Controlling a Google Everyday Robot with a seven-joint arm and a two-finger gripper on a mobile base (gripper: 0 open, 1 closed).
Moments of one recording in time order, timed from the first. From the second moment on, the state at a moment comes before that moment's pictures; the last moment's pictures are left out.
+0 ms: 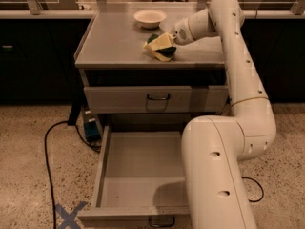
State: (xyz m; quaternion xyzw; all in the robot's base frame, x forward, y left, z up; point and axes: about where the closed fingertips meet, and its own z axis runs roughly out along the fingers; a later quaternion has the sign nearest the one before) arm 0.844 -0.042 0.847 -0.41 0.77 0.29 0.40
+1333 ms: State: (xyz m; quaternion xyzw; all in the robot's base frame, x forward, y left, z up) arm 0.844 -0.041 0.847 -0.41 0.77 0.29 0.40
